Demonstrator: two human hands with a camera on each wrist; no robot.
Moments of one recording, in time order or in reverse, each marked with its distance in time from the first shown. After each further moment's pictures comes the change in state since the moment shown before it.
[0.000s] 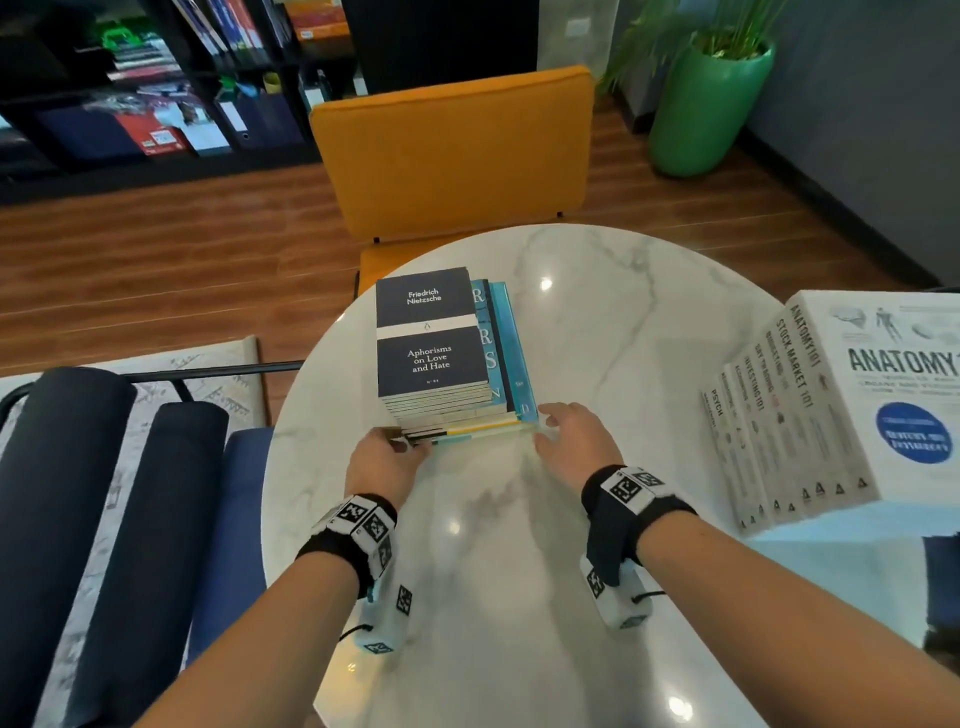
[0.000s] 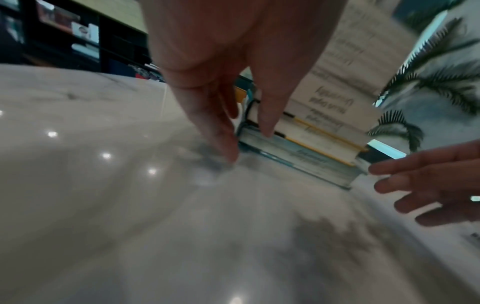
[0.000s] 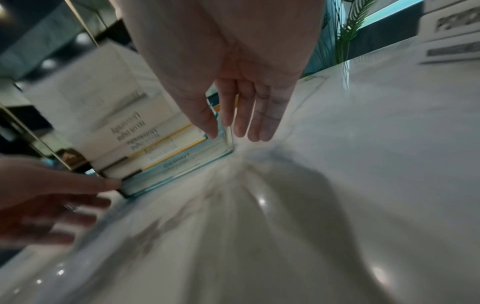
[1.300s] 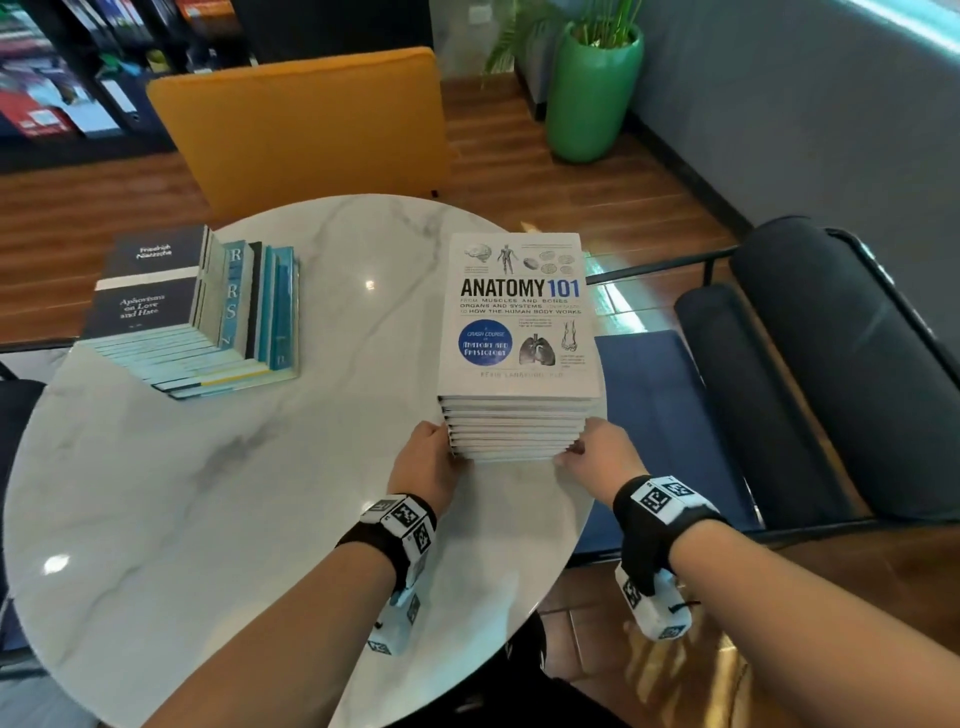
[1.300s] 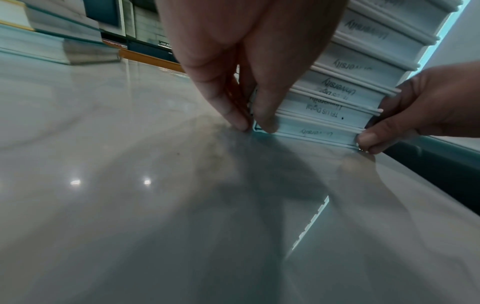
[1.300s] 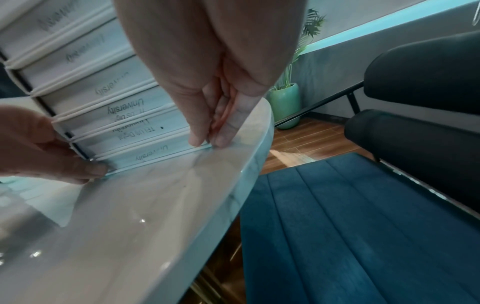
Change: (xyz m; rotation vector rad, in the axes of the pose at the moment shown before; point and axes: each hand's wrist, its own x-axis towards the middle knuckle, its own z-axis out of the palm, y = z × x) left_hand -0.196 0.135 0.275 0.341 -0.195 0.468; right_hand -0.123 0.274 -0.193 -0.050 -0.038 0.185
